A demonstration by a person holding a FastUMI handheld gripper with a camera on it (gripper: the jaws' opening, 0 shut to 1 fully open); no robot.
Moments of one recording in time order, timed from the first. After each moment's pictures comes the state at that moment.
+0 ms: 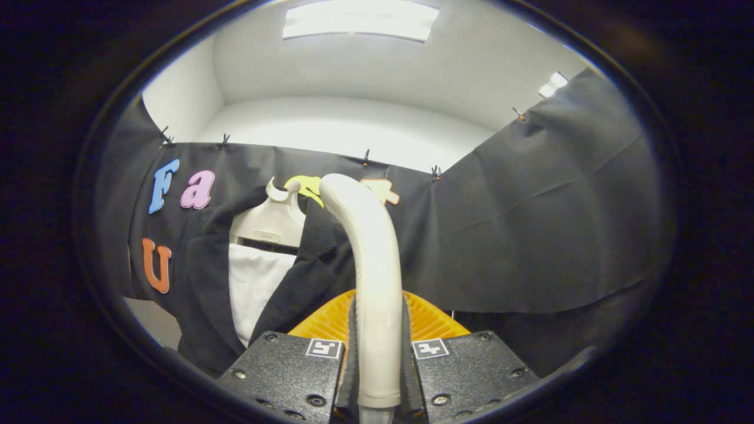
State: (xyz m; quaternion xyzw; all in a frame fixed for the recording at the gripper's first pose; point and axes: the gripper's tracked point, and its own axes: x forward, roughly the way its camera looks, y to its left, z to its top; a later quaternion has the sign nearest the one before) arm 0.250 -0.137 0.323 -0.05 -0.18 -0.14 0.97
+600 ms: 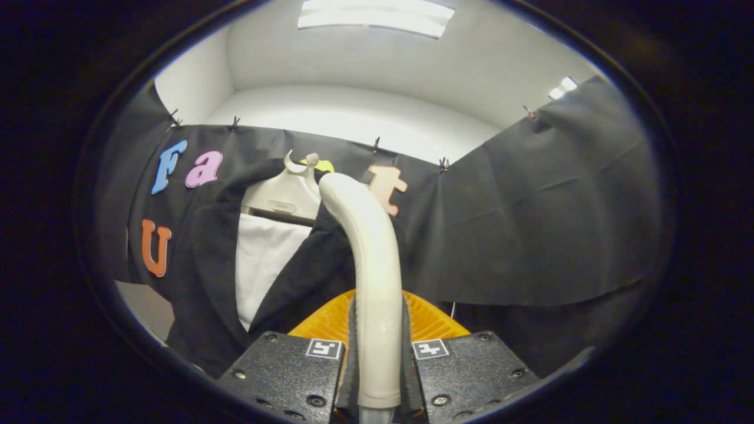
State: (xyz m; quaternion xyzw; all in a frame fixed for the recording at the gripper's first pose) arm 0.252 -0.122 0.270 -0.08 -0.15 -0.15 0.97
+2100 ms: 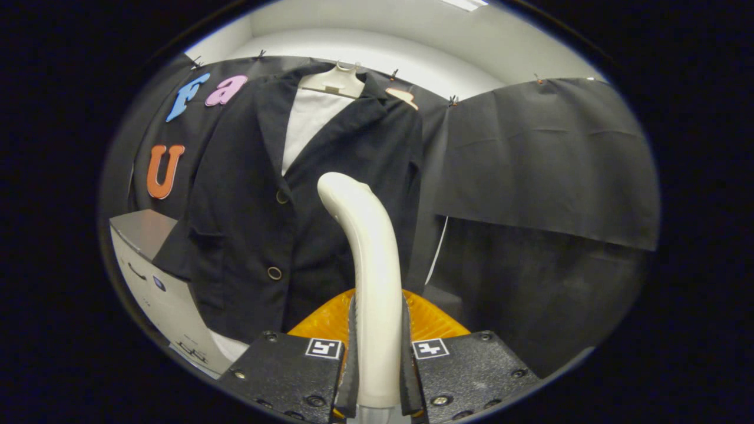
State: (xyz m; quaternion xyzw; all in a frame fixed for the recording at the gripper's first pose) arm 0.191 -0.109 0.062 -0.10 0.05 -0.19 0.98
